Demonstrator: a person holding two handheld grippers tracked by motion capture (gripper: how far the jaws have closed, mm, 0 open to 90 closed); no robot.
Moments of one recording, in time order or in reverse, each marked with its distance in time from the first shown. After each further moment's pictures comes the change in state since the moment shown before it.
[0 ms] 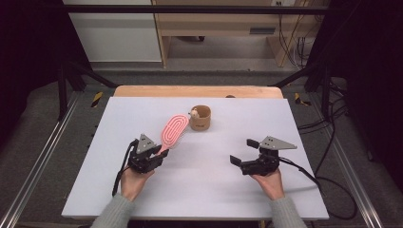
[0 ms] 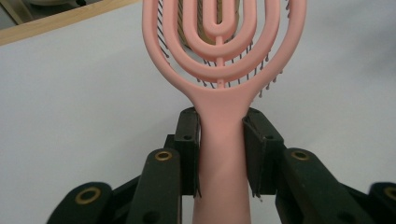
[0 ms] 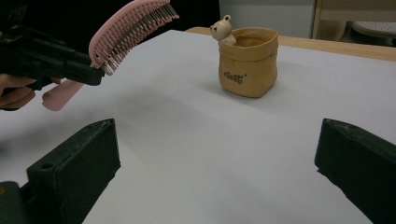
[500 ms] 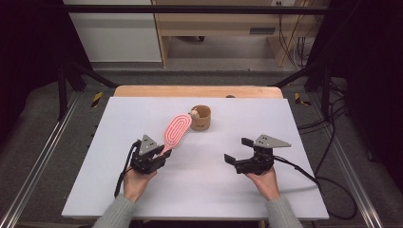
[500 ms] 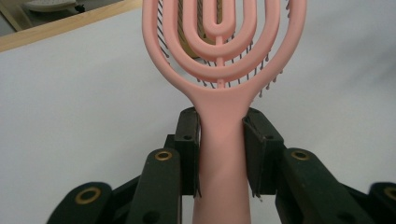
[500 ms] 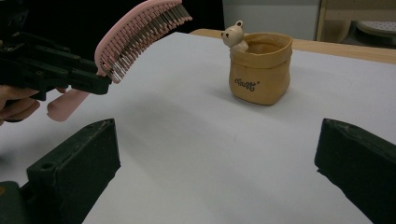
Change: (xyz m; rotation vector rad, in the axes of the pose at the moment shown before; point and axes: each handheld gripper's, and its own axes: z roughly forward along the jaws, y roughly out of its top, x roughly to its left) left arm -0.009 0.003 0.001 -0.021 -0.007 0.002; right arm 0.012 0.008 0.011 0.002 0.006 0.006
